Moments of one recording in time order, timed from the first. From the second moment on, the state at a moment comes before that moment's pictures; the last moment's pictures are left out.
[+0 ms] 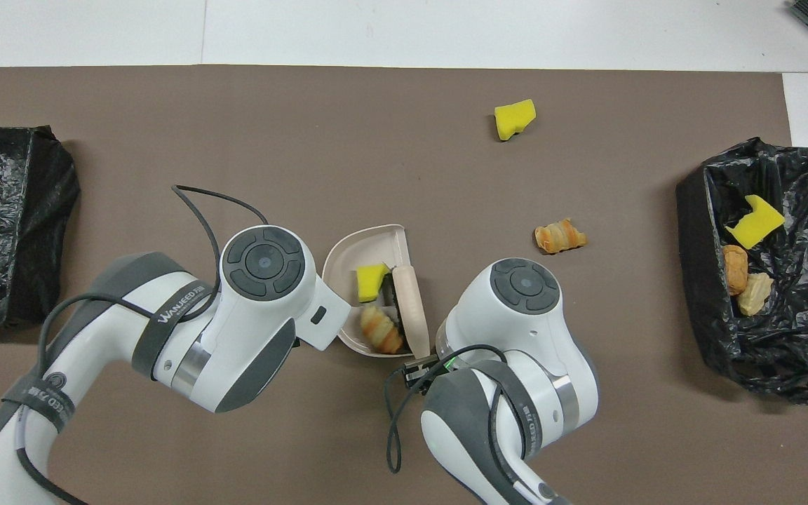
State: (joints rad) left arm -0.58 0.10 0.01 -2.02 0.12 1.99 0.82; right arm 0.37 0.11 0.21 -2.09 0.44 1.97 0.15
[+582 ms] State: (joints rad) left arm -0.58 0.10 0.02 -2.02 0.12 2.01 0.75; right arm 0.22 0.12 0.20 -2.00 0.21 1.89 0.12
